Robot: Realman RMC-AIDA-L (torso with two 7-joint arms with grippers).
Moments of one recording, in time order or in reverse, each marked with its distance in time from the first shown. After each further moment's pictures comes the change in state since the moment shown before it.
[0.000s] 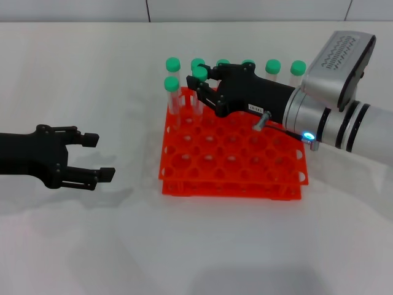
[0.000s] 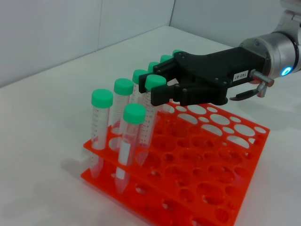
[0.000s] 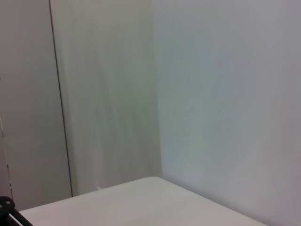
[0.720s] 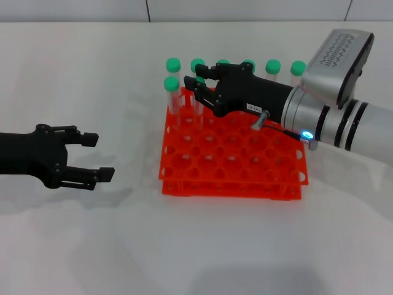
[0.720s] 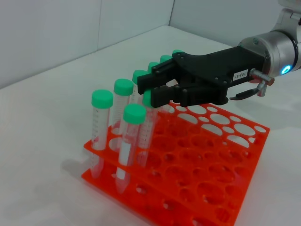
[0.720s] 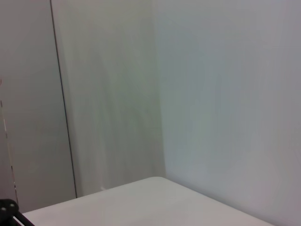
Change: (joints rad) left arm -0.001 0.002 0.000 0.000 0.000 0.000 0.006; right arm 0.009 0.000 0.000 0.004 -0.010 -0.003 0.027
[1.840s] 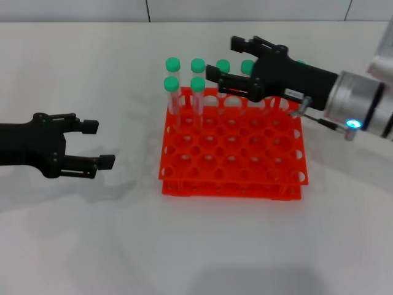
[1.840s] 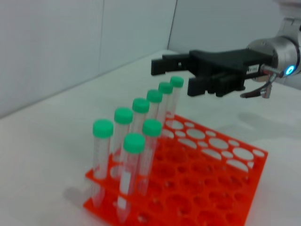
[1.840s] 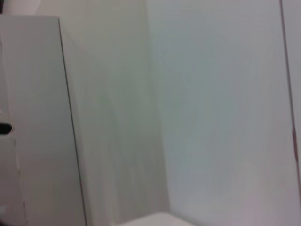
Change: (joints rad) left arm 0.009 0.007 -0.006 0.000 -0.076 0.008 0.016; right arm -0.075 -0.075 0.164 -0.025 -0.180 -0.194 0.120
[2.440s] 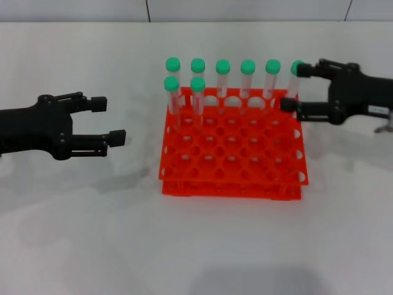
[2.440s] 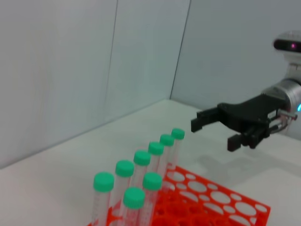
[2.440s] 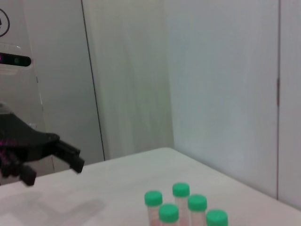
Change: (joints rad) left arm 0.012 -0.023 -0.025 -0.043 -0.134 -0.011 0.028; right arm -0.133 -0.075 0.595 -0.133 -0.871 -0.250 0.345
